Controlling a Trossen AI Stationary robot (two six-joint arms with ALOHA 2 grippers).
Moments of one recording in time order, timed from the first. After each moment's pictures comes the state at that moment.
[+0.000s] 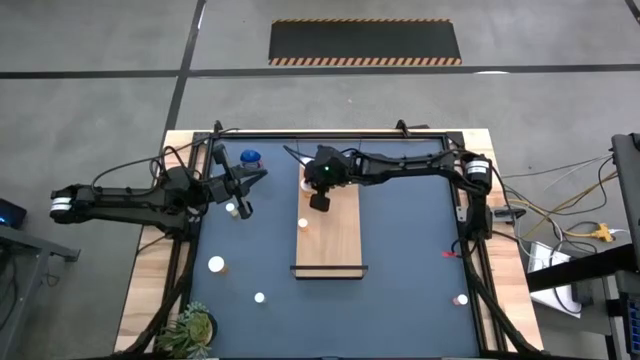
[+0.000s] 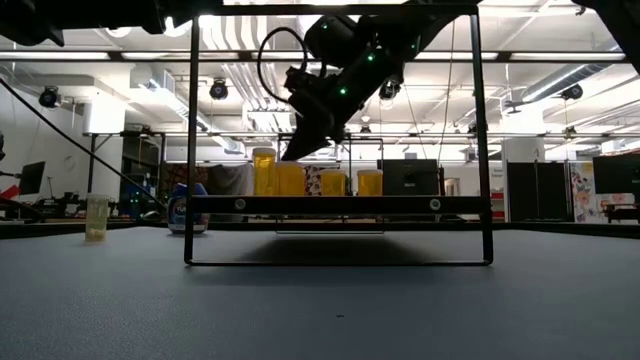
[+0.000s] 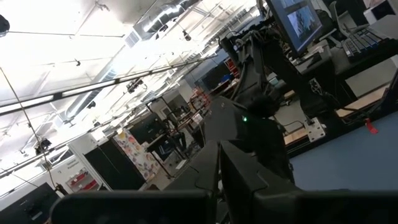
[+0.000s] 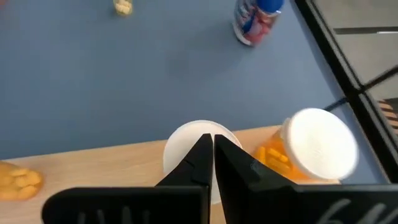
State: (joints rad) left arm 0.09 0.65 0.41 0.51 -0.16 0.69; right arm -0.23 1.96 1.45 -0.21 0.00 -0.14
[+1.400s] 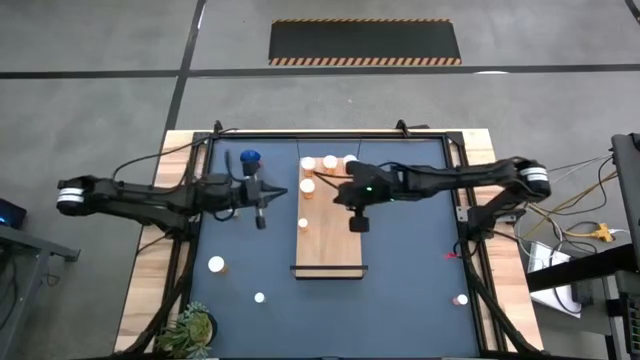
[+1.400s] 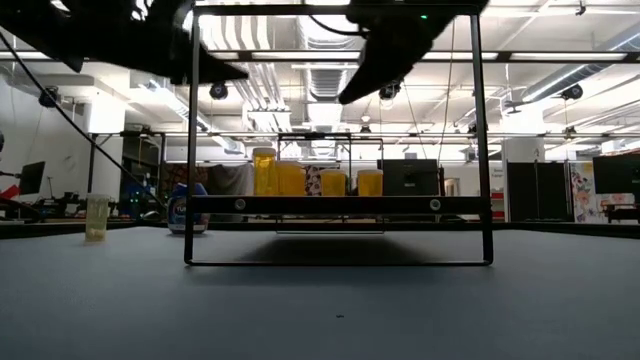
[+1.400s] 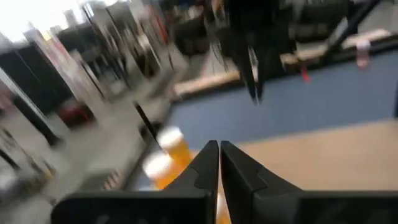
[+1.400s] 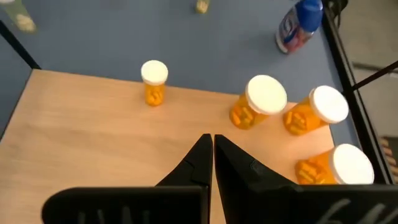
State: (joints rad) left arm 0.09 0.91 0.42 0.36 -0.16 0.32; right arm -0.06 1.54 1.19 -0.36 0.03 -0.22
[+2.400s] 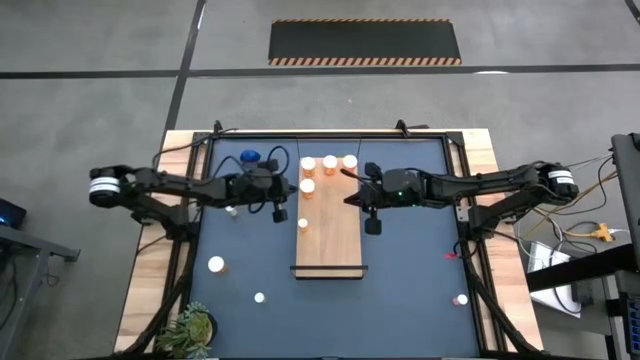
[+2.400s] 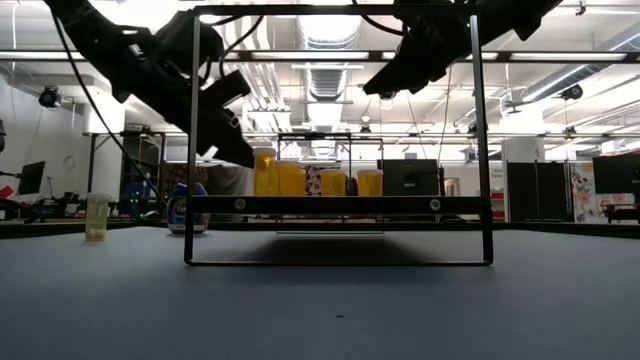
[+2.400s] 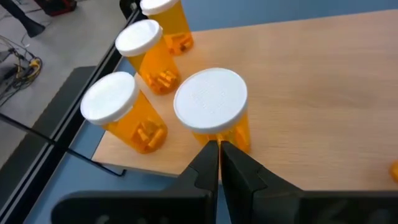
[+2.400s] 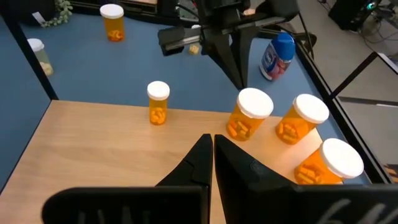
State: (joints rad) left arm 0.22 1.31 0.55 0.23 -0.17 0.22; right arm -0.06 1.32 0.84 0.00 0.03 -0.16
